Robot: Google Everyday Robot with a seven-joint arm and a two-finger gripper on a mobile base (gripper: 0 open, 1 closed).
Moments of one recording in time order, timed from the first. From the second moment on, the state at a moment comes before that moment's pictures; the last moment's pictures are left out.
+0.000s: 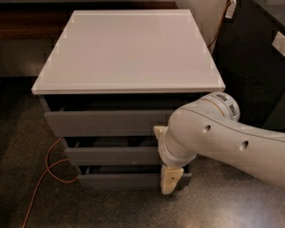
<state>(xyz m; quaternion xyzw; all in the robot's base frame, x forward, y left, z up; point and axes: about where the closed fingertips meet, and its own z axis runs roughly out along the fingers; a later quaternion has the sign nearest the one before) 0.443 -0.071 0.702 -0.73 0.67 -0.03 0.17</state>
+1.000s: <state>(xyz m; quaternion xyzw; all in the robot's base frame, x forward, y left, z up) 0.490 -0.070 0.621 -0.71 0.66 0.01 0.23</state>
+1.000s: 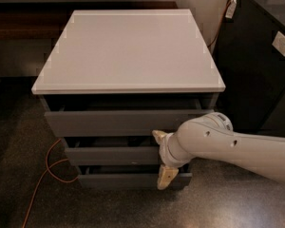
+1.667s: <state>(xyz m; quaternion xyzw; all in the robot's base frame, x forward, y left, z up) 0.512 -0.071 0.581 -0.71 0.65 0.02 0.25</state>
